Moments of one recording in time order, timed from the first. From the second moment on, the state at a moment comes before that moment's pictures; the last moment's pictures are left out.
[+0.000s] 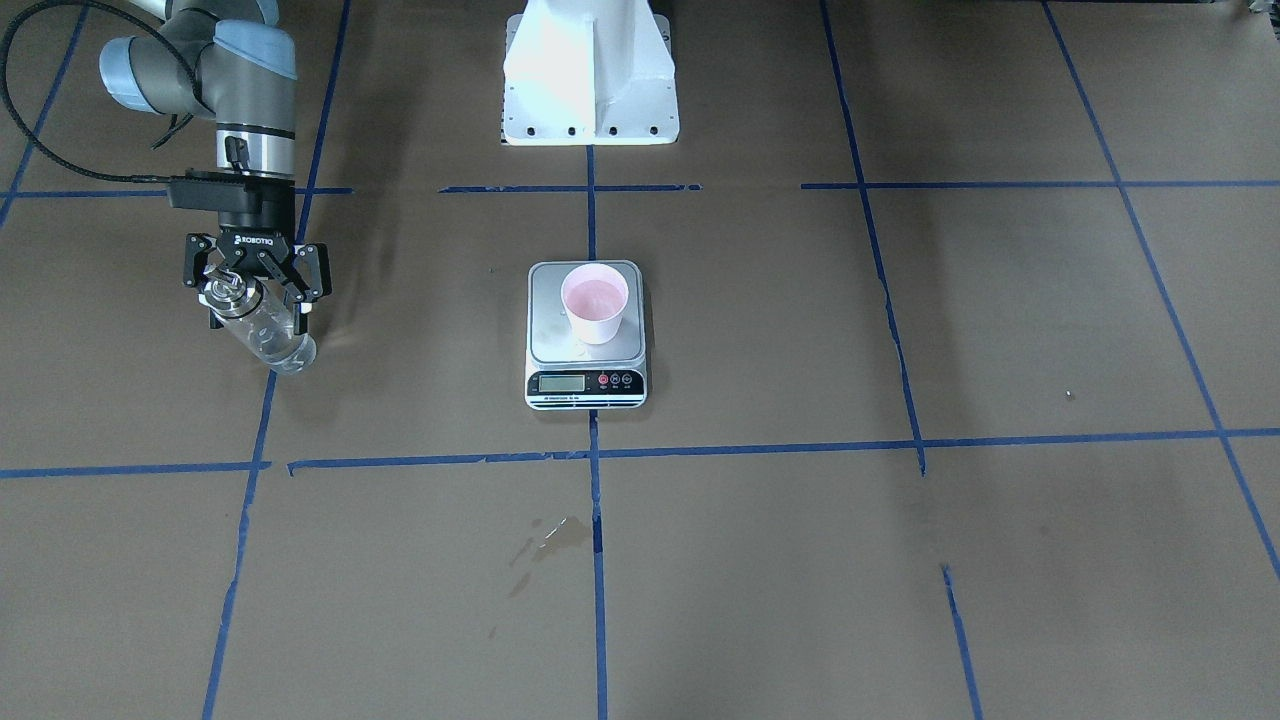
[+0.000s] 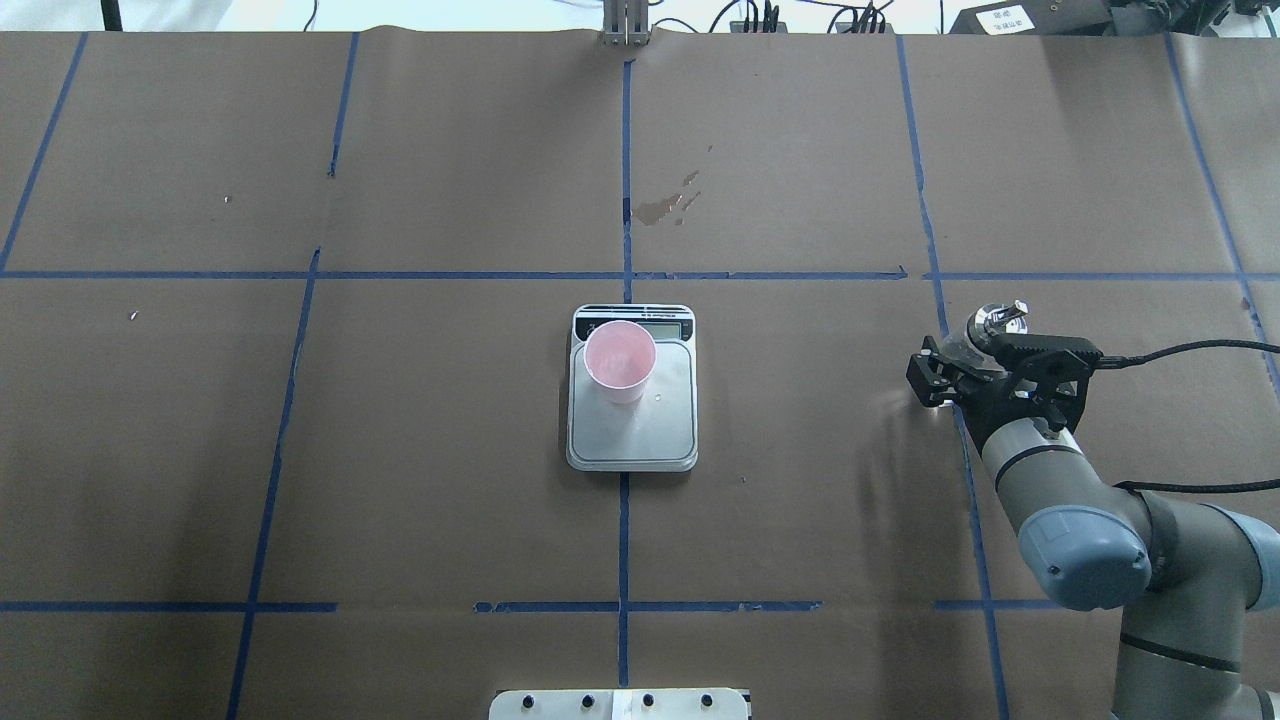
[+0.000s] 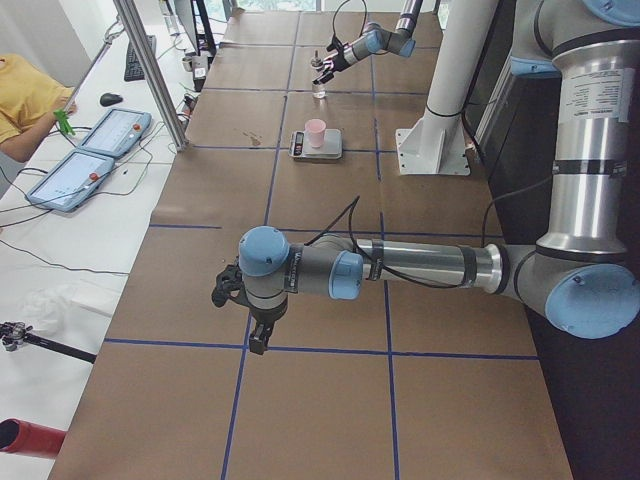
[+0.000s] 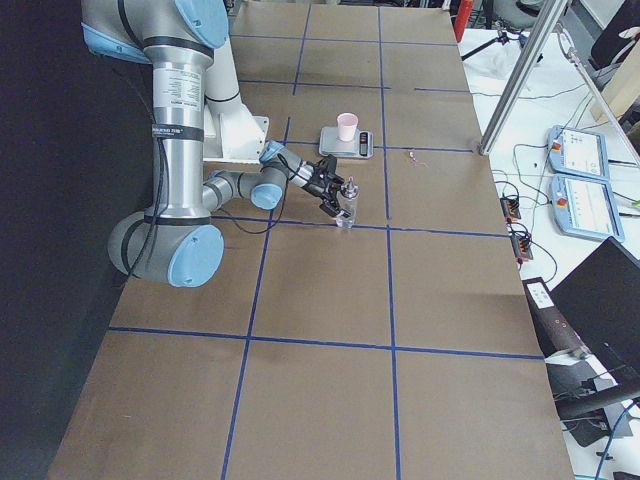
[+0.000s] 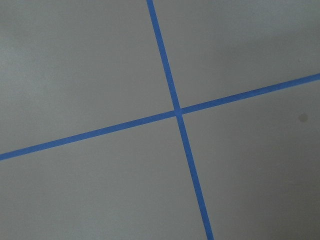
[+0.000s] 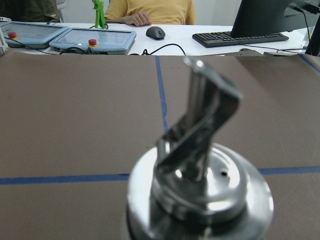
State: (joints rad) left arm -1.58 -1.55 -1.64 -1.65 -2.33 0.17; right arm 0.30 -1.62 1.89 -1.01 0.83 1.40
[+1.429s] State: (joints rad) left arm -1.58 -1.55 -1.64 -1.65 -2.33 0.17; right arm 0.14 -1.92 2.04 -0.78 0.85 1.30
